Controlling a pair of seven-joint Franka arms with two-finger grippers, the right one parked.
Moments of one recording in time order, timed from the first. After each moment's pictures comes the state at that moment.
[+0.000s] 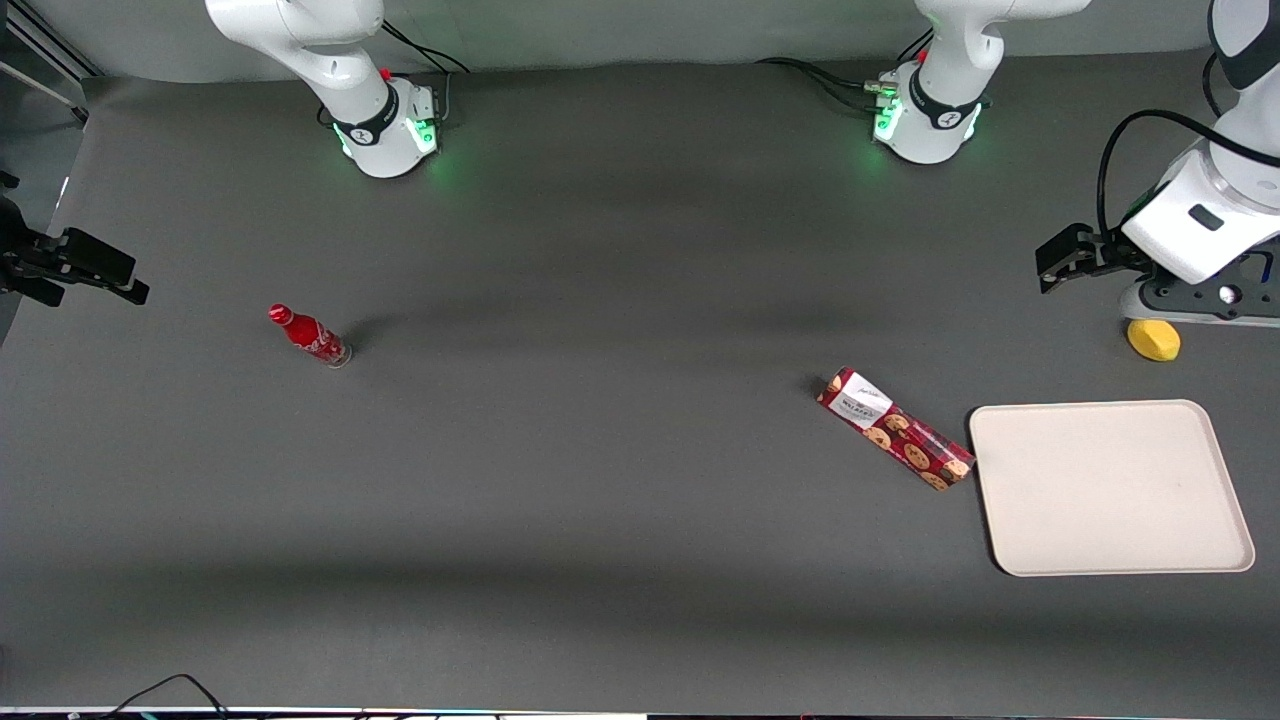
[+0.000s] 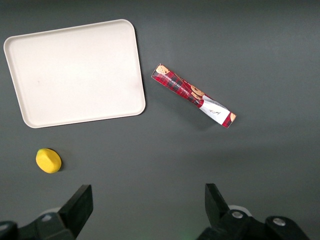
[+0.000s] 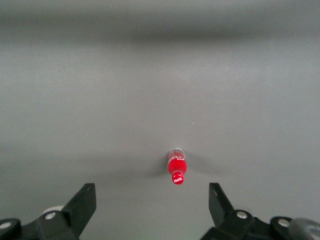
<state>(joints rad) -0.03 0.00 -0.10 -1.61 0.04 1.58 -0.04</state>
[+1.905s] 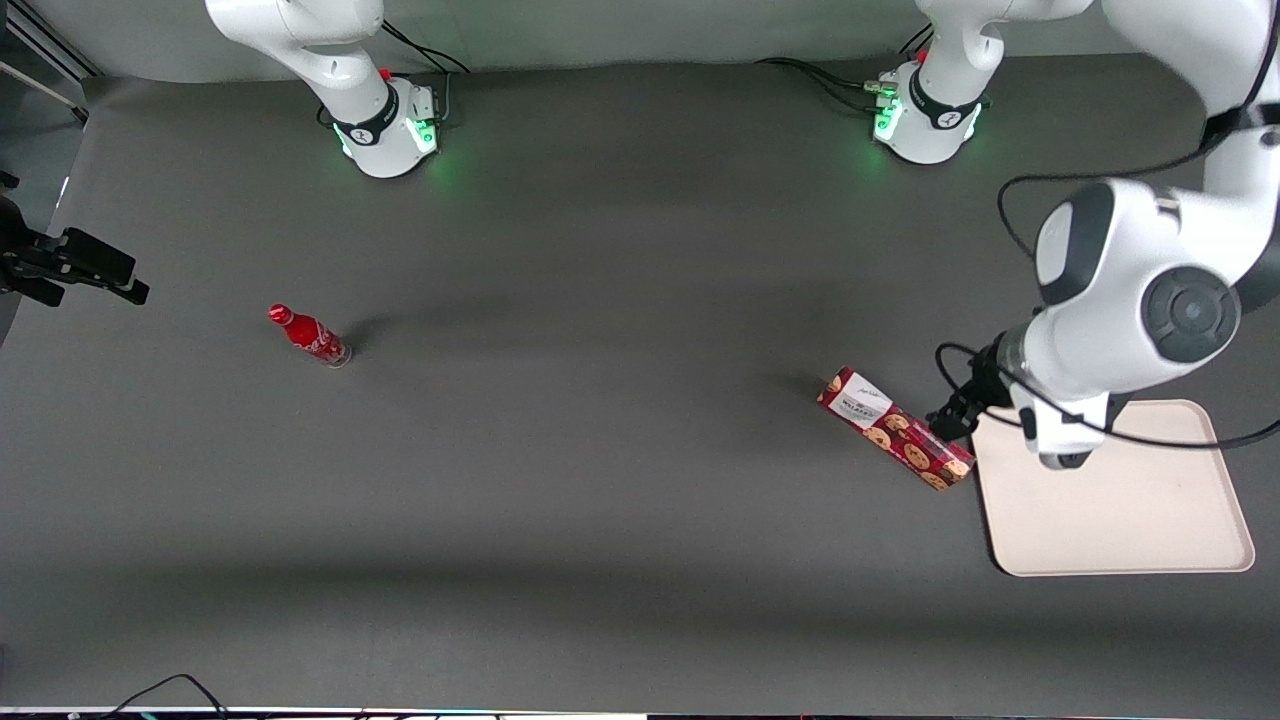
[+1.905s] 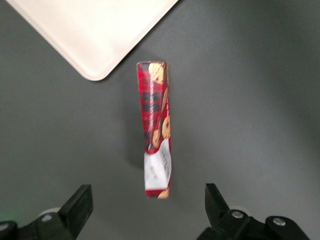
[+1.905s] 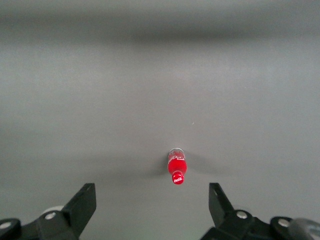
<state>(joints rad) -0.08 0.33 -0.12 -1.64 -0.05 1.87 -1.04</state>
